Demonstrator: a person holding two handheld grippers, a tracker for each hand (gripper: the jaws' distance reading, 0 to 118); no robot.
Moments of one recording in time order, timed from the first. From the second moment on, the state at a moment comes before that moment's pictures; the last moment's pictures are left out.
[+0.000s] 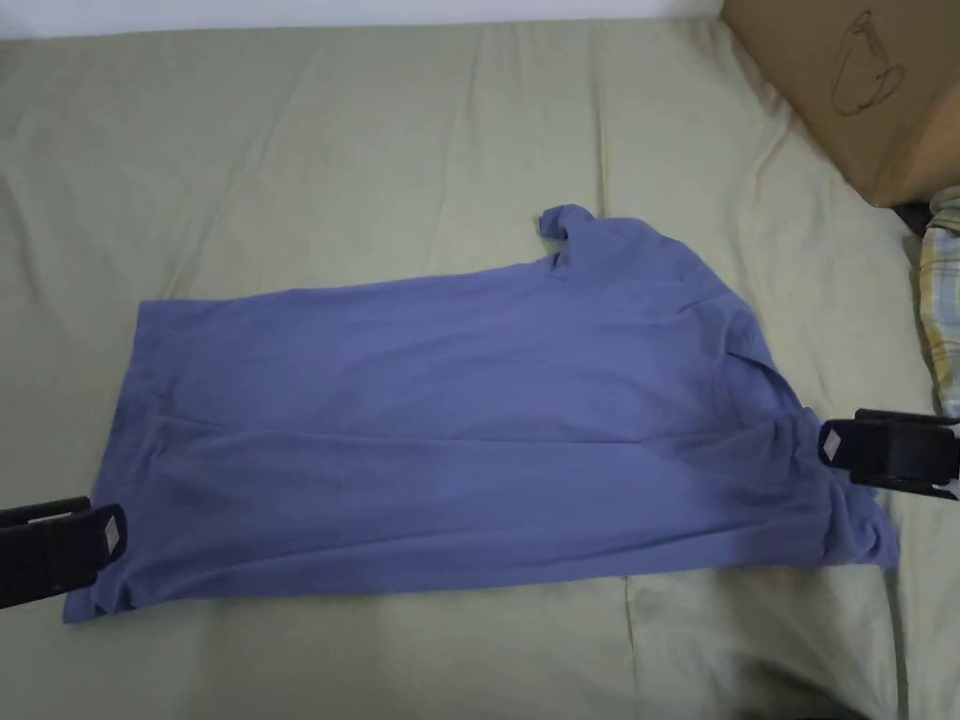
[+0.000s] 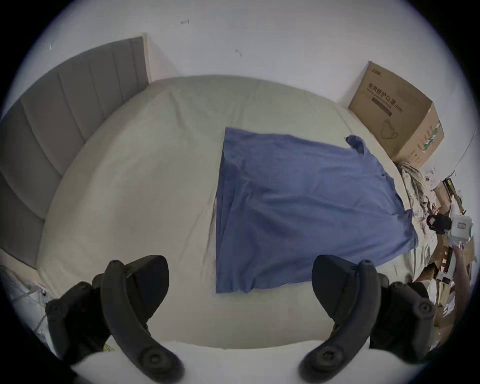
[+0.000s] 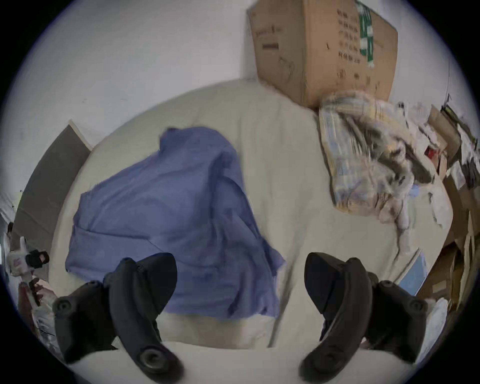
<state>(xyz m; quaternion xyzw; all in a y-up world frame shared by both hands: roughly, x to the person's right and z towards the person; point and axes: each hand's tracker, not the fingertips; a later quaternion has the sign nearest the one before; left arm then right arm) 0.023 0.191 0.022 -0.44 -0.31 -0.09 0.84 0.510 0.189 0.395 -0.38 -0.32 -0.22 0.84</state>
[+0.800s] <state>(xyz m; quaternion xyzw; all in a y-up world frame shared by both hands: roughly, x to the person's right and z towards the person) 0.177 0.151 -0.208 -0.48 -0.32 -0.10 0.81 0.515 0.198 0.249 -0.38 -0.22 -0.20 0.88</state>
